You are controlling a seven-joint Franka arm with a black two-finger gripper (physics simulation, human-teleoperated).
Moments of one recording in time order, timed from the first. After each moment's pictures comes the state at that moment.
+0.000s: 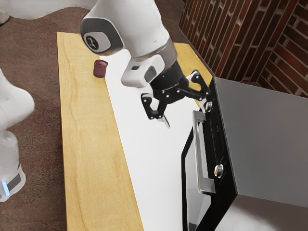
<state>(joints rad) -0.83 -0.39 0.13 -1.95 0.30 2.18 0.95</state>
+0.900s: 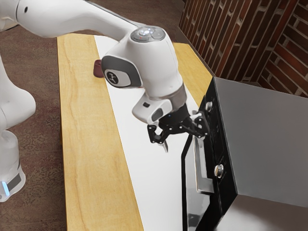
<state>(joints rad) -0.91 -0.28 0.25 -2.03 0.30 2.23 1.16</state>
